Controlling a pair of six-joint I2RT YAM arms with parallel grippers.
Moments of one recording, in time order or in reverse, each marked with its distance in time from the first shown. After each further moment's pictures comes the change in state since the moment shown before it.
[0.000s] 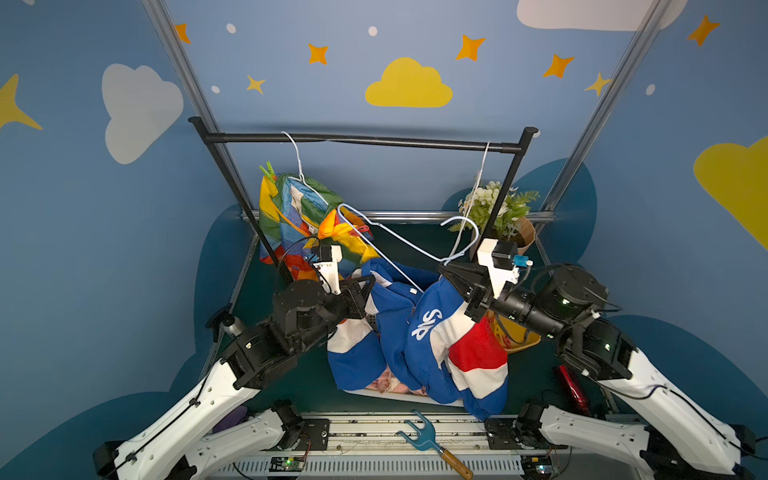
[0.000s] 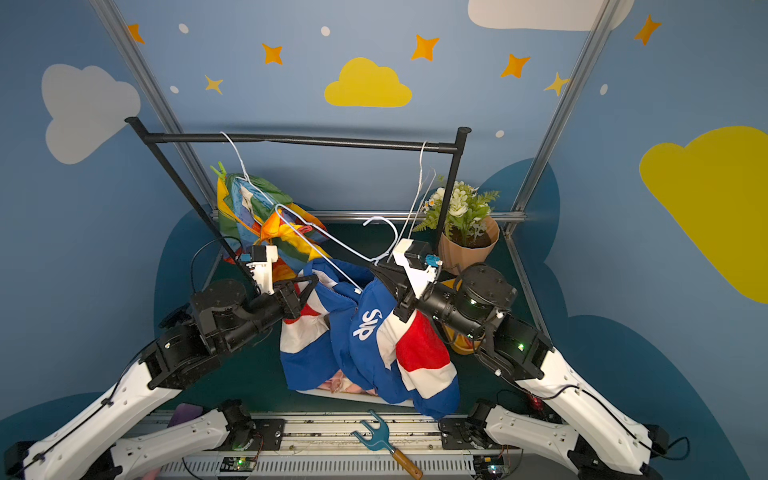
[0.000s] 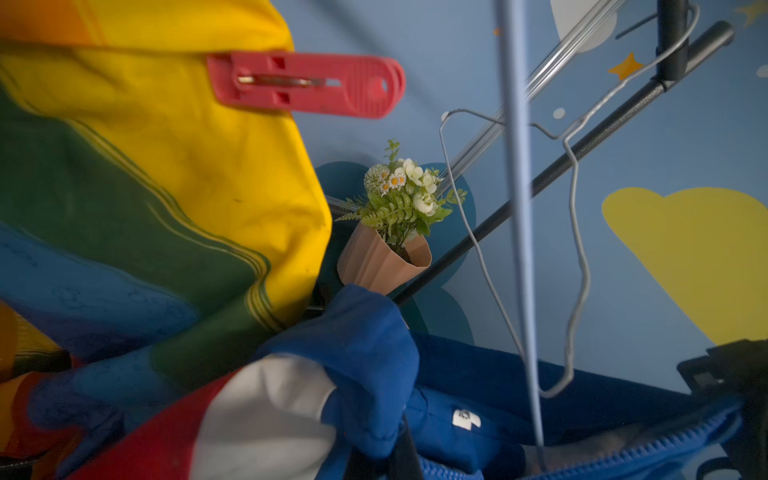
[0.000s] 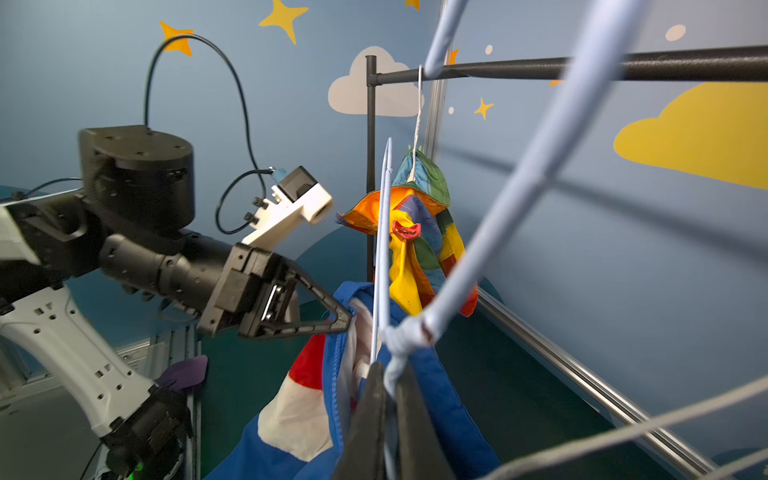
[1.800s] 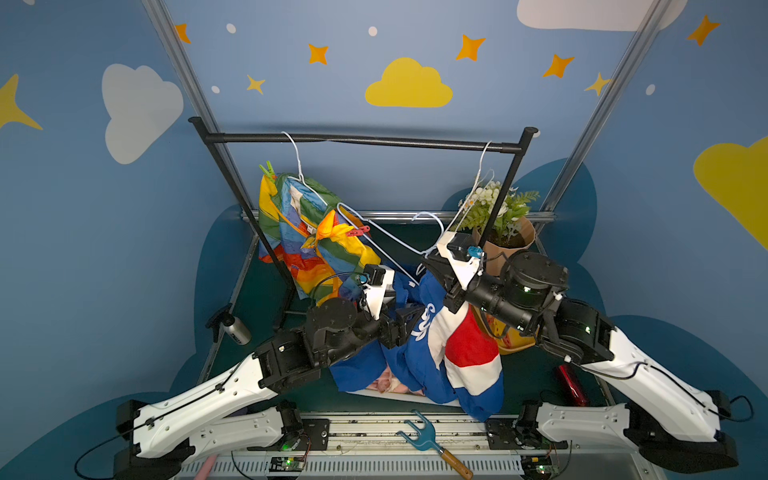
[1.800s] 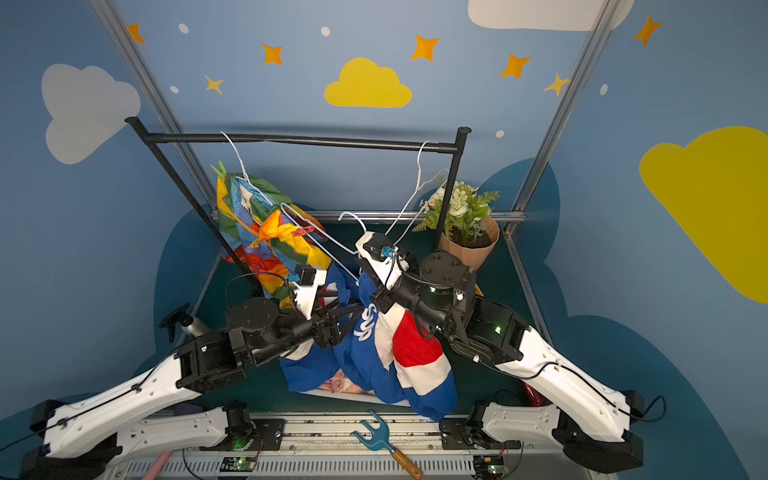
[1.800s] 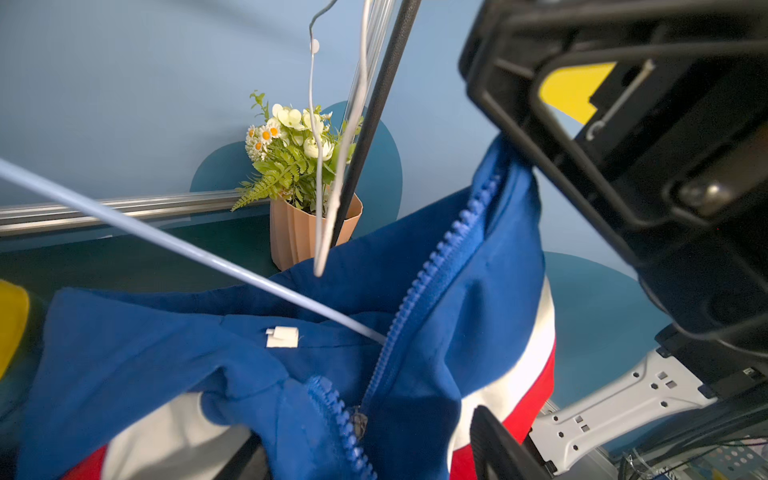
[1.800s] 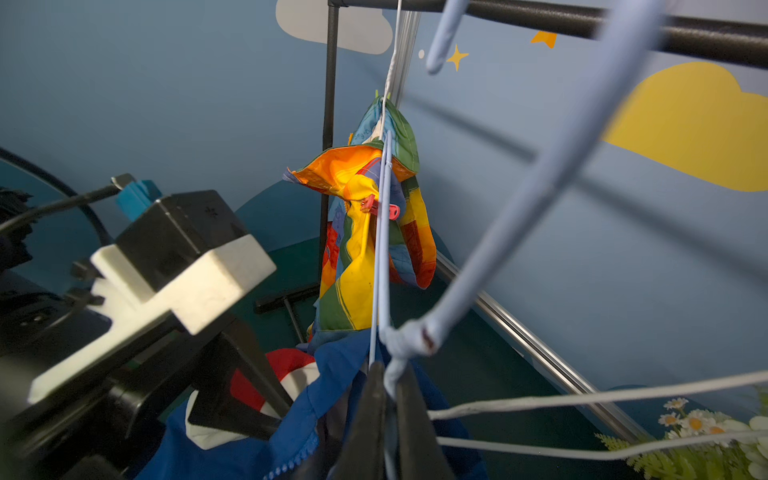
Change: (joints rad) left arm -0.227 0.077 -0.068 0.184 0.042 0.301; right arm 0.093 0.140 0.176 -0.190 0.238 -0.112
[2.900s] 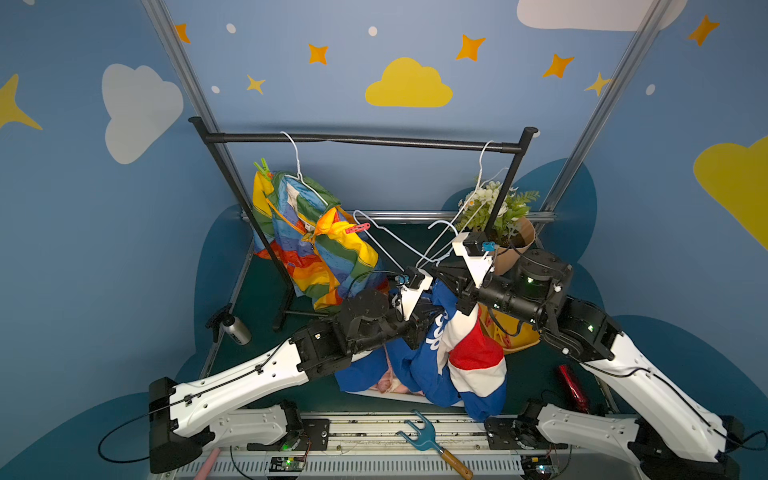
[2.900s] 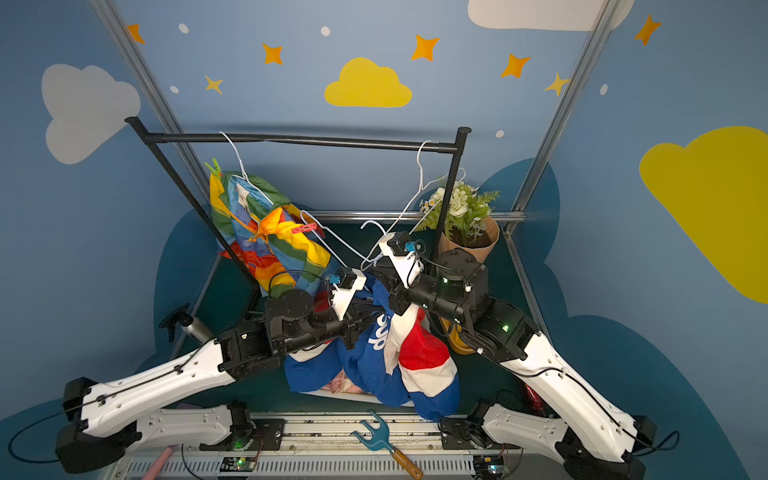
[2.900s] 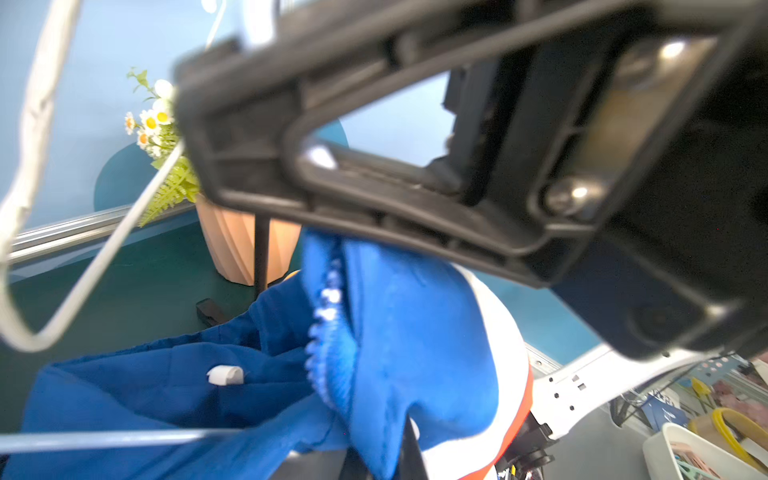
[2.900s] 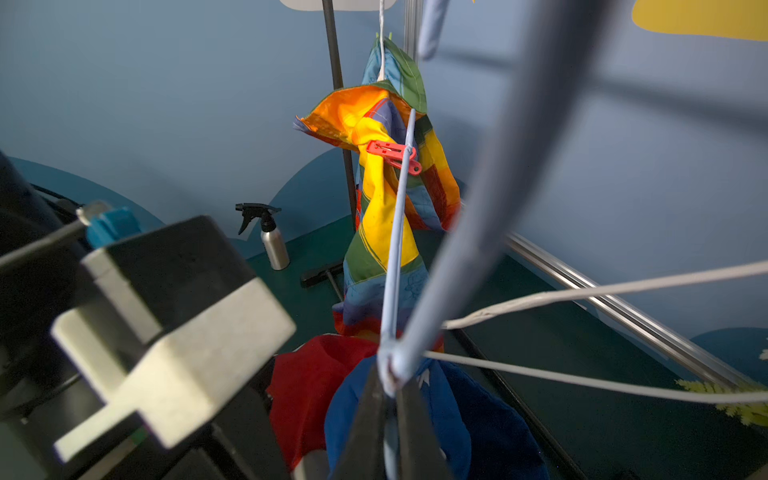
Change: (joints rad) left arm -0.004 0.179 0.032 0.132 0.175 0.127; right arm -0.187 -0.062 -0.124 -0.034 -0.267 0.156
